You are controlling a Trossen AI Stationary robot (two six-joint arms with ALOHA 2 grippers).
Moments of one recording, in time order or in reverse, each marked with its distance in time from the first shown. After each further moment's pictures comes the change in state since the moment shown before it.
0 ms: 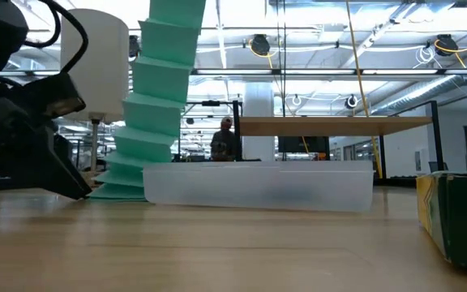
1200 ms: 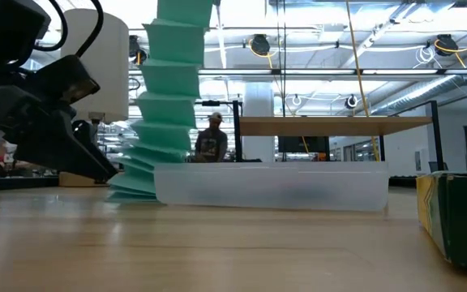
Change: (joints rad) left arm 0.072 0.001 0.000 0.168 0.047 0.279; right arm -0.002 0.000 -0.161 0.042 -0.084 0.203
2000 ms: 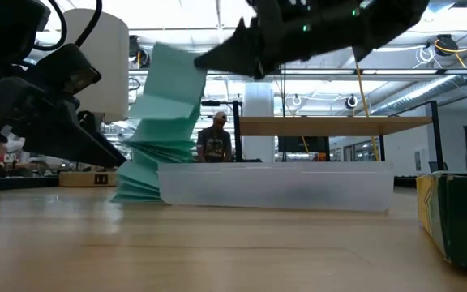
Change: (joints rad) left arm 0.000 0.000 -0.001 0.075 -0.026 0.081; right arm -0.014 0.337 -0.176 0.325 -0.078 0.219
